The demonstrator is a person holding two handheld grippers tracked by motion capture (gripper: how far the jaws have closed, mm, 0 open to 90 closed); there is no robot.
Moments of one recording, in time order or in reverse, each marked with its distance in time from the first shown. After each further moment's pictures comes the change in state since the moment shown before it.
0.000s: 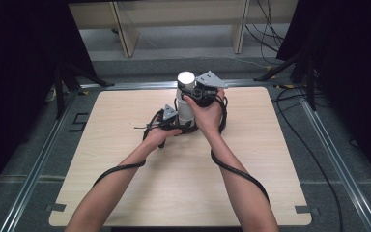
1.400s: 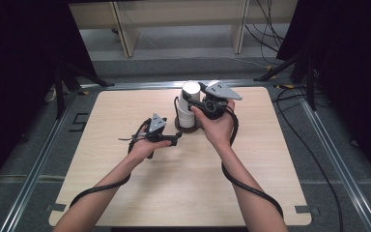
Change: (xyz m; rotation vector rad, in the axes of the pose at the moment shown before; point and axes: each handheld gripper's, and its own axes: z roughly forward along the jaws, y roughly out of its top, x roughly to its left) left arm -0.018 -0.002 -0.079 -0.027 -0.005 0.037; right arm 0.006 -0.003 -0.051 -0.017 0.079 0.058
